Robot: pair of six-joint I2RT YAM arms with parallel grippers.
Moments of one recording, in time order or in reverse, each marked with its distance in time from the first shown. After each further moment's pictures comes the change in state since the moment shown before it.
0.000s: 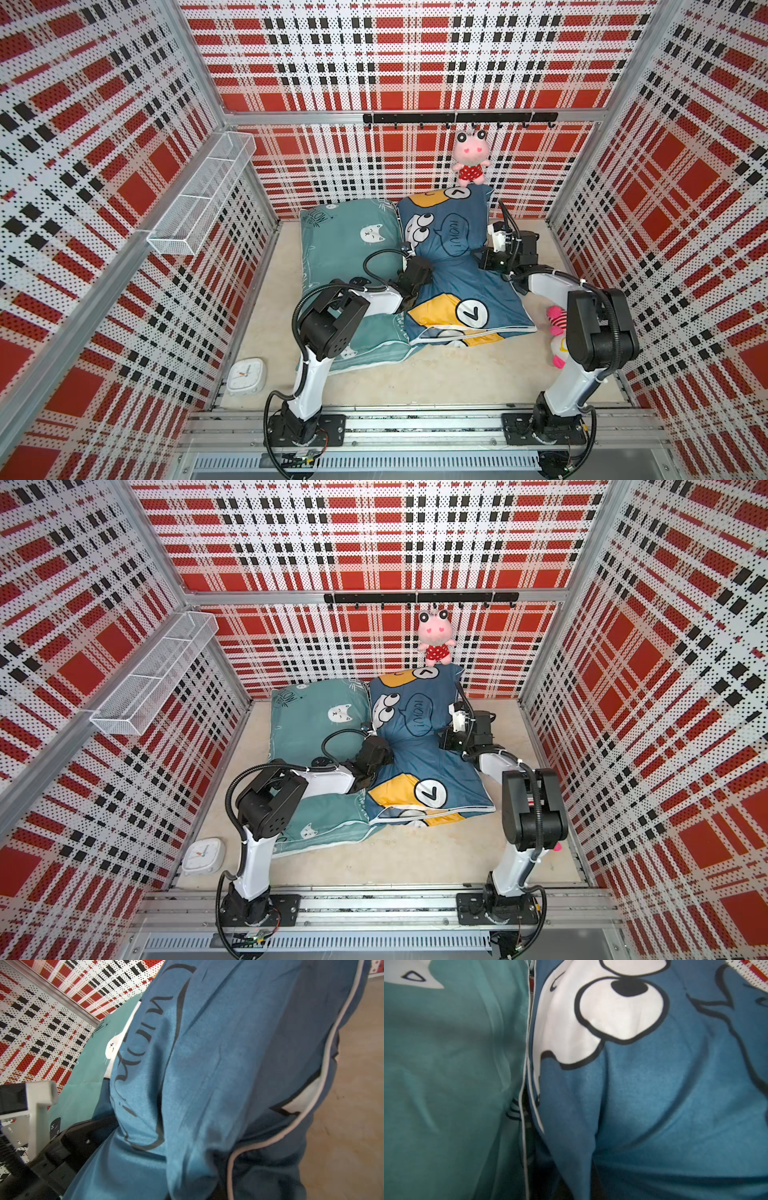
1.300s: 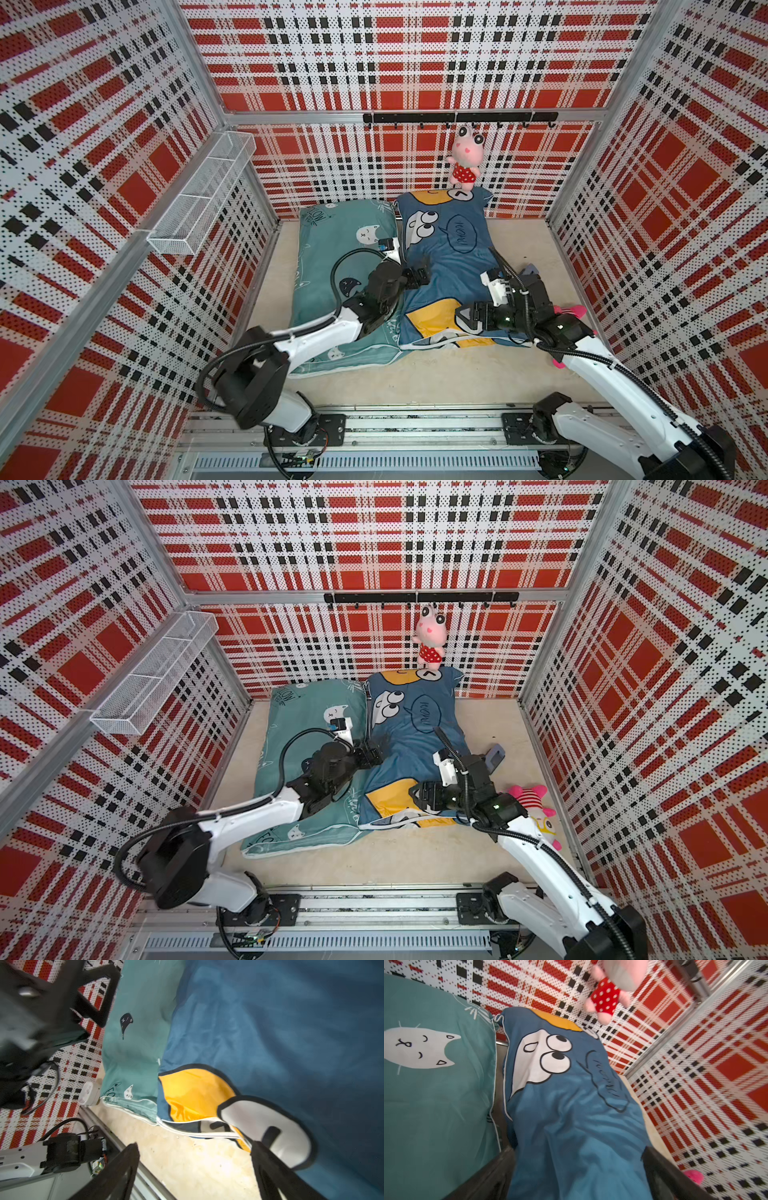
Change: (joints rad) left arm -0.082 -0.689 -0.377 -0.018 0.140 0.085; right arm 0.398 -0.798 -0.324 -0.636 0.191 0.225
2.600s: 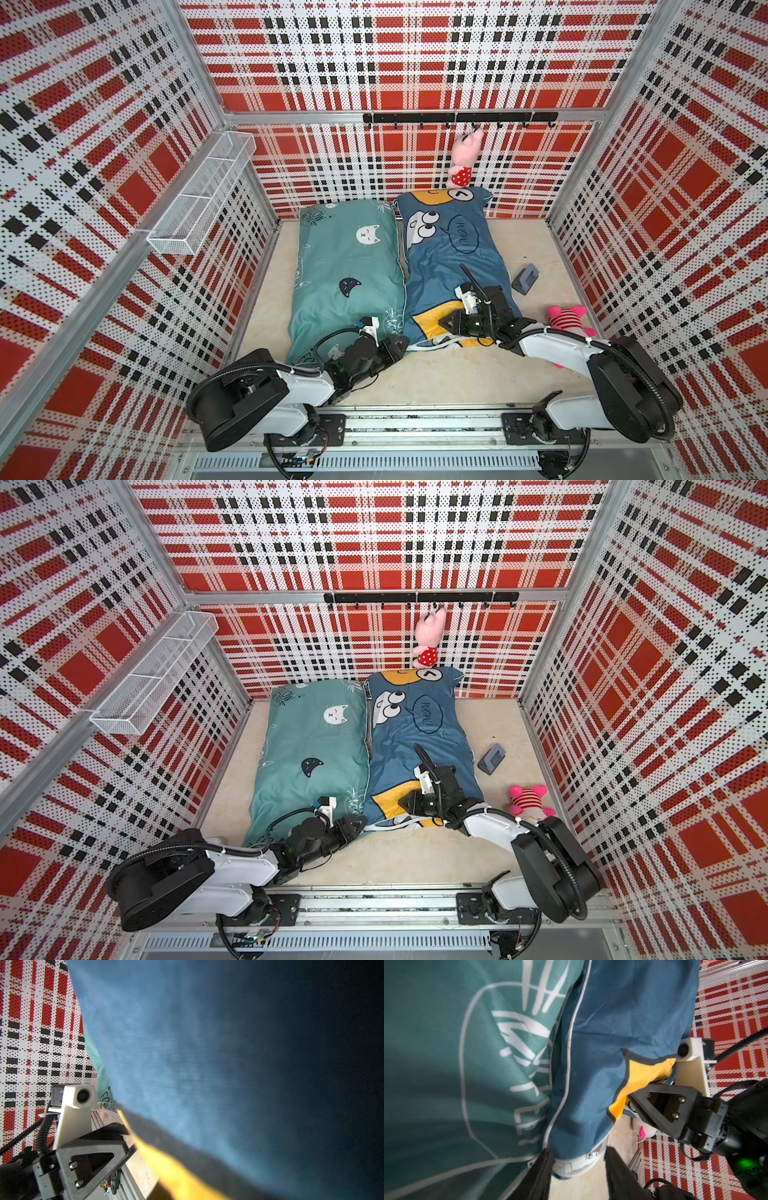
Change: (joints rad) left arm -0.129 -0.059 -0.729 0.452 0.243 -0.668; right arm 0.017 0.406 -0.217 0.600 -0.097 0.186
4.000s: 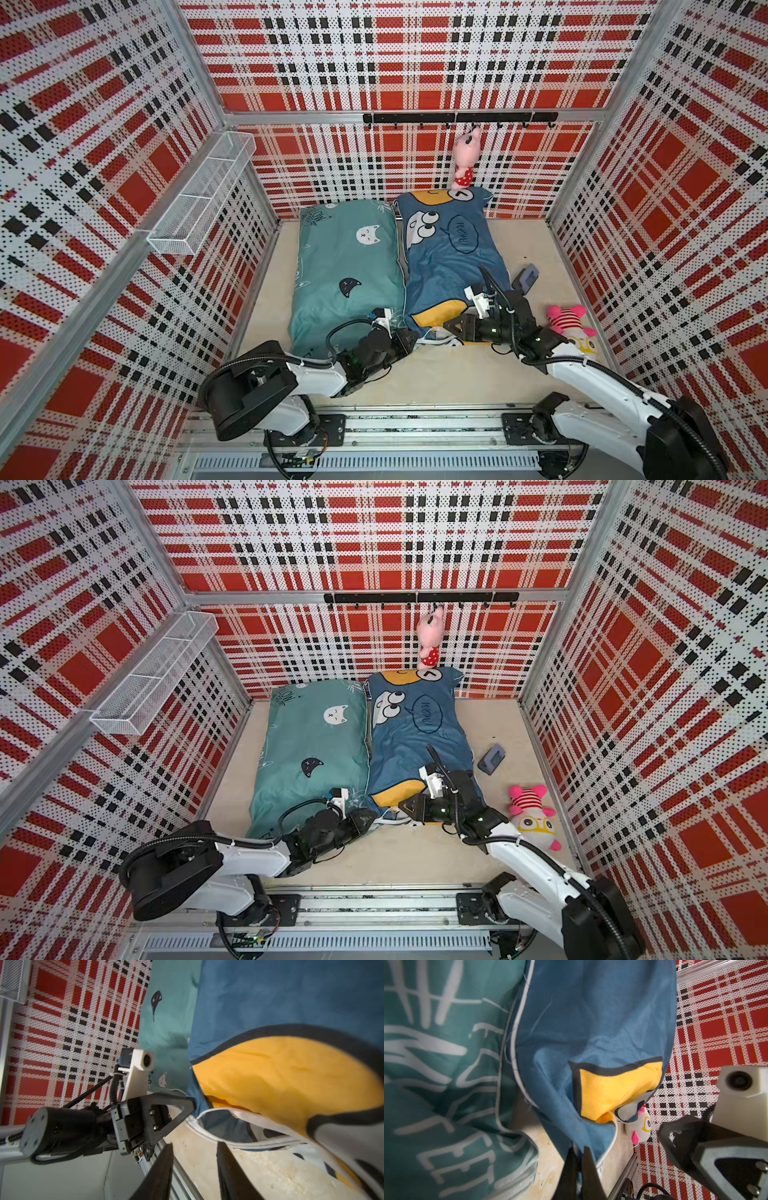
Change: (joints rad) left arm -0.051 0.067 0.150 -0.047 -0.045 0.030; right arm 0.039 -0.359 -0.043 -0.166 -0.128 0.026
